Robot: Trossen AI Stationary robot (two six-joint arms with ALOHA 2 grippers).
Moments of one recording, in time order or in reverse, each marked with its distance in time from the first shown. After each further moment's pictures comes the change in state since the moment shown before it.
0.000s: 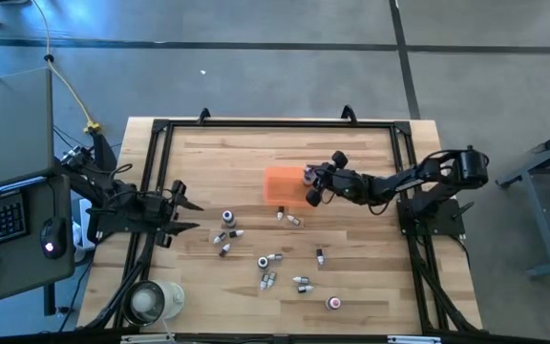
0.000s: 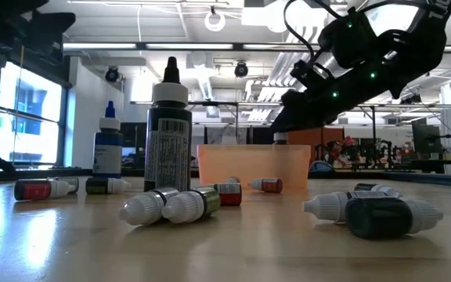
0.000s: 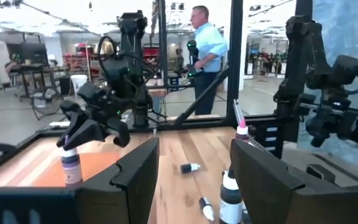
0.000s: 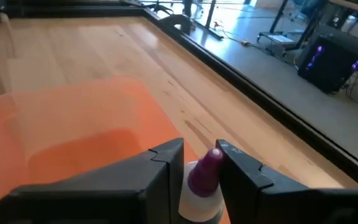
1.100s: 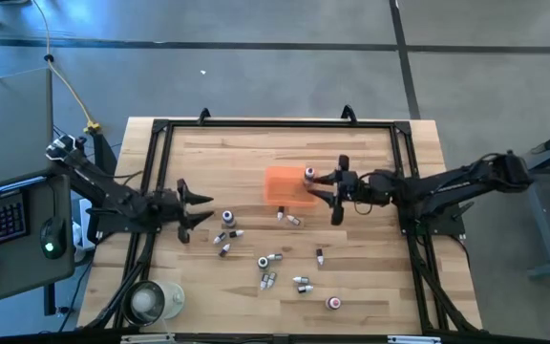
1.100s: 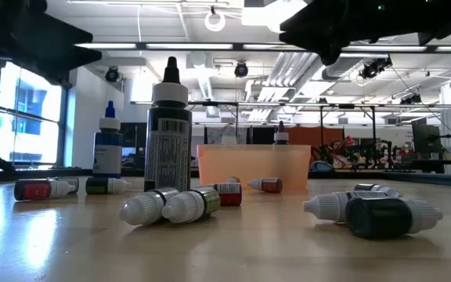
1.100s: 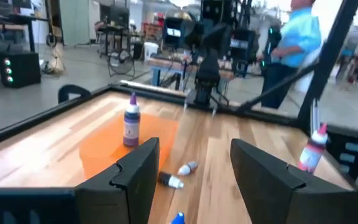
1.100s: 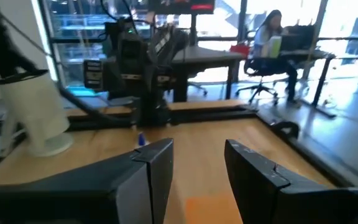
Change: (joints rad) left arm 0.000 0.405 0.002 0.267 -0.323 -0.220; right arm 0.170 -0.444 0.000 -0.103 -0.297 0.005
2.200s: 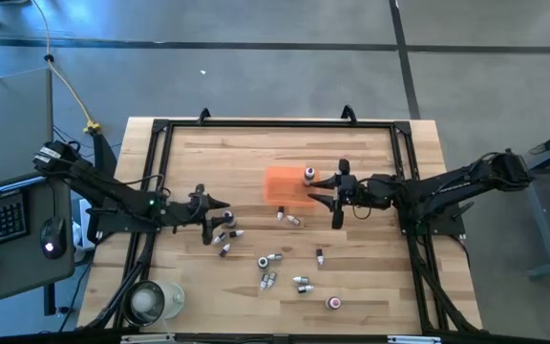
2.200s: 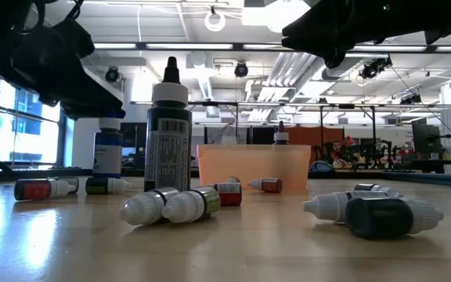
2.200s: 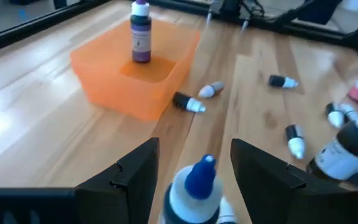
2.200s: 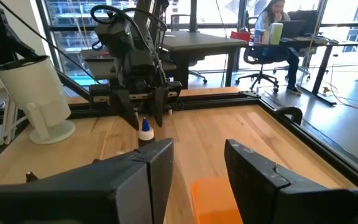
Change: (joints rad) left arm 0.248 0.453 0.114 -0.083 0.233 -0.232; right arm 0.042 0.000 0.000 -0.053 0.054 0.017
